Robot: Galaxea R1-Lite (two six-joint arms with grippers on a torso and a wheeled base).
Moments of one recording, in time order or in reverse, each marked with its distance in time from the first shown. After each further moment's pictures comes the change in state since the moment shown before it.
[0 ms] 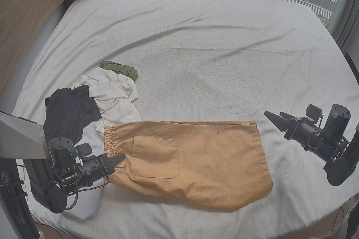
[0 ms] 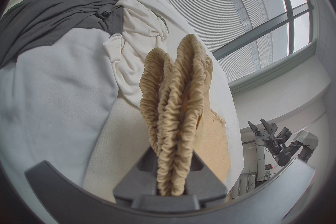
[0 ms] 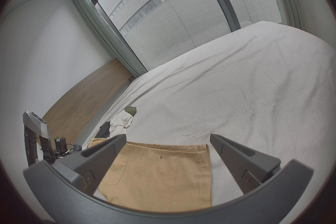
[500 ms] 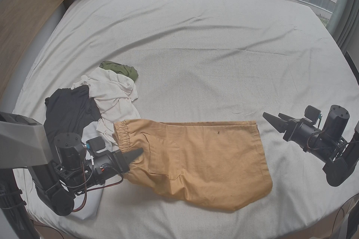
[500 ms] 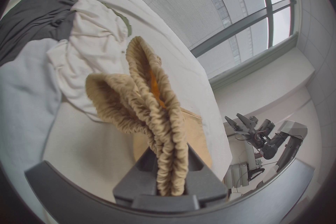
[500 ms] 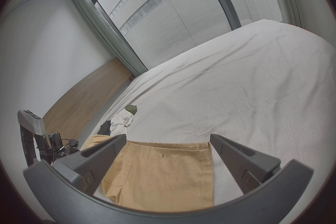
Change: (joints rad) left arm -0.183 -0.066 -0.063 0.000 0.017 -0.009; right arm 0.007 0.007 0.001 0.000 0.000 0.002
